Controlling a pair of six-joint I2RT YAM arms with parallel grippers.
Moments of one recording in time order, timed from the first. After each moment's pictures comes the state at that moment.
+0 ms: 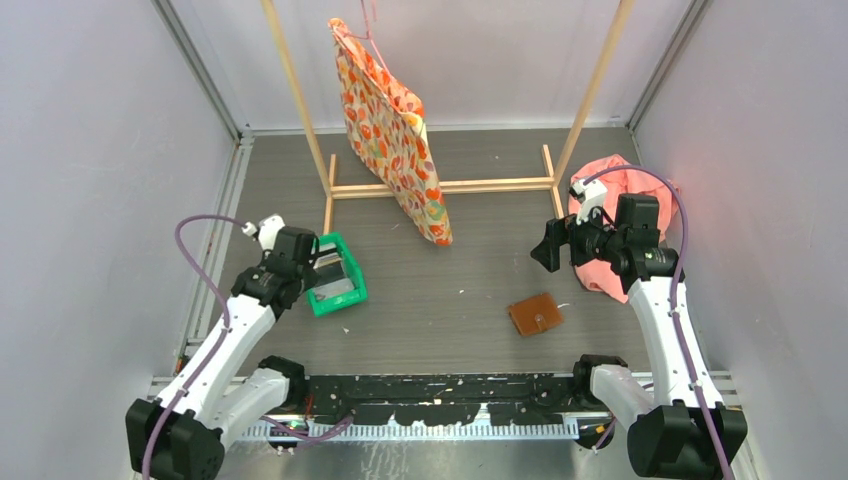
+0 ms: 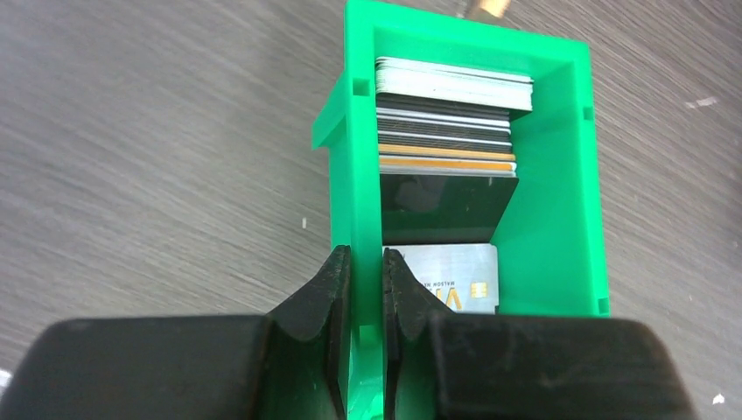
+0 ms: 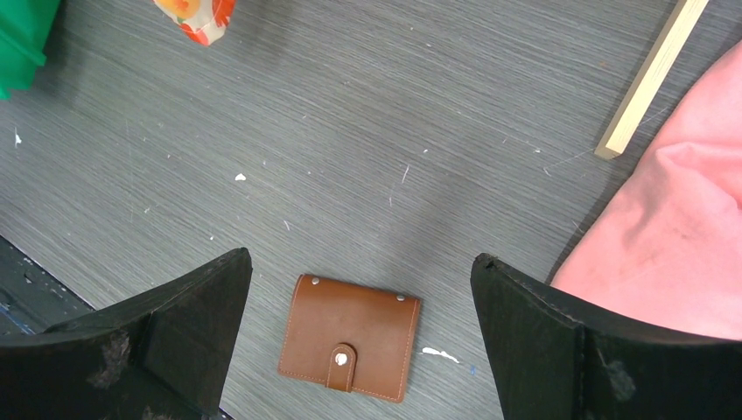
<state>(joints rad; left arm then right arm) -0.32 0.91 0.72 -0.72 -0.43 -0.71 -0.08 0.95 0.86 -0.64 -0.59 -0.24</state>
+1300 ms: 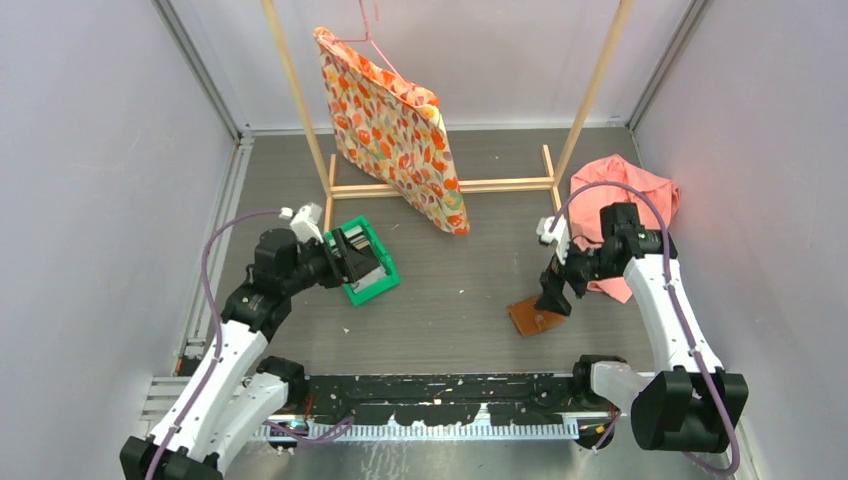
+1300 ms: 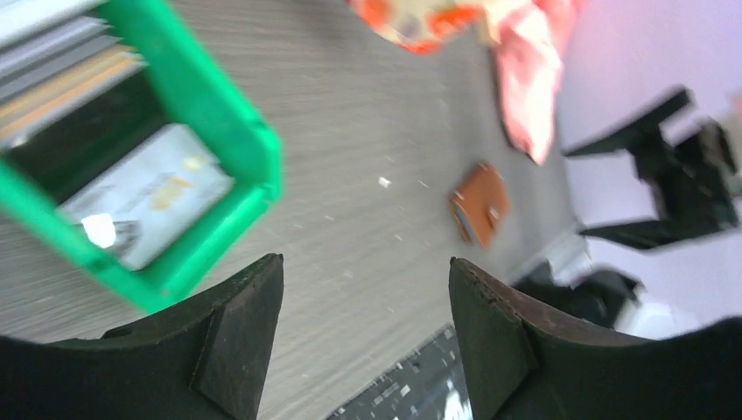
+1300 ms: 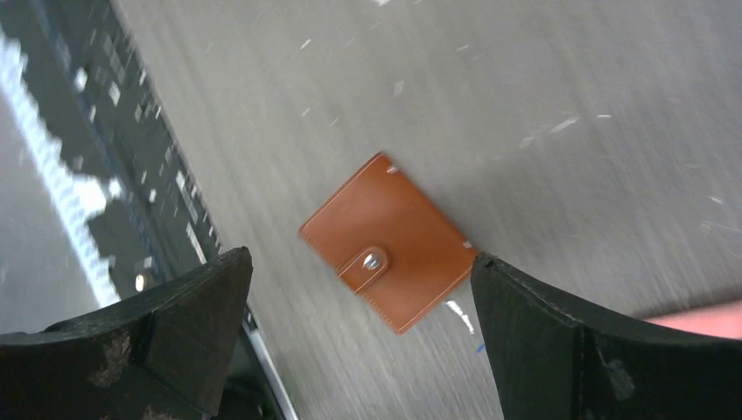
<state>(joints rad) -0.29 0.76 0.65 -0.41 0.33 -0.64 -0.06 1.07 0.92 -1.06 -0.79 -0.90</state>
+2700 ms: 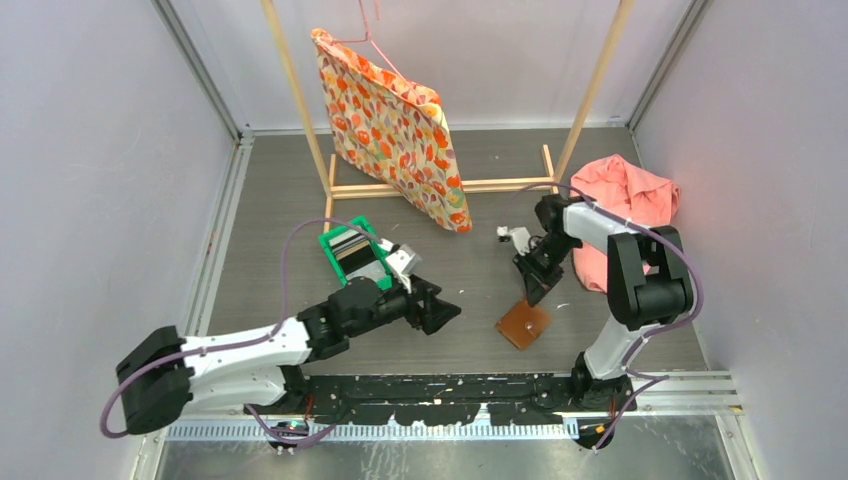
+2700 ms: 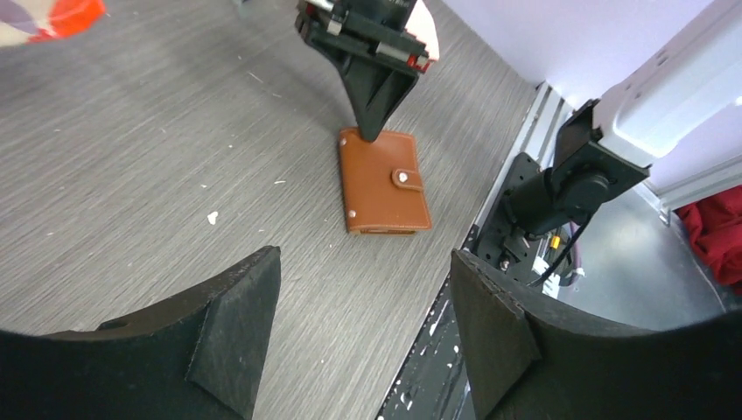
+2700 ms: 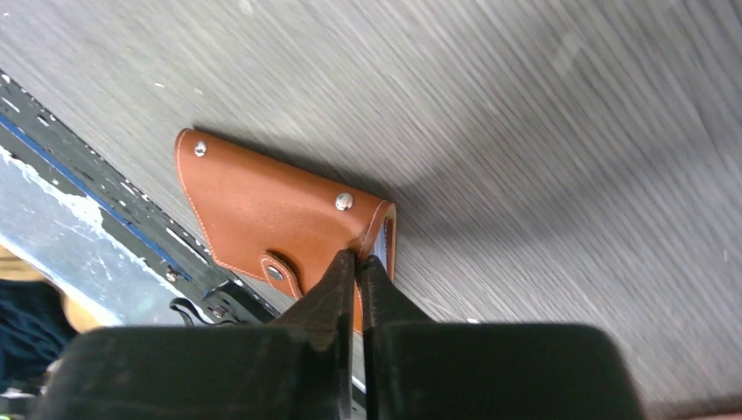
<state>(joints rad) -1.07 1.09 0.46 0.45 0.02 -0.47 0.12 1.72 1.02 -1.03 -0.41 -0.58</state>
